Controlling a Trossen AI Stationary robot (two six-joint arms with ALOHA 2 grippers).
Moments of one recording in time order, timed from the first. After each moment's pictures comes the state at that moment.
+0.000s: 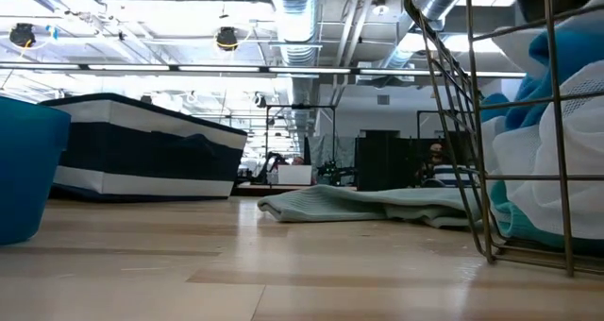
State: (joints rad) left arm -0.61 1.07 0.92 -0.03 -0.54 -0.58; right arm 0.71 1.71 1.23 -1.12 0.13 1.45
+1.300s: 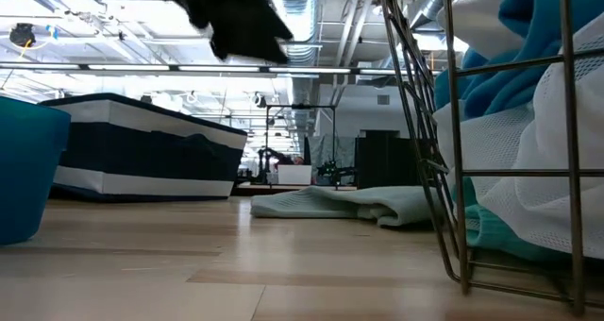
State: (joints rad) left arm -0.32 1.49 0.92 -0.02 -0.37 -0.24; right arm 0.60 1.39 1.26 -1.01 0.12 1.18
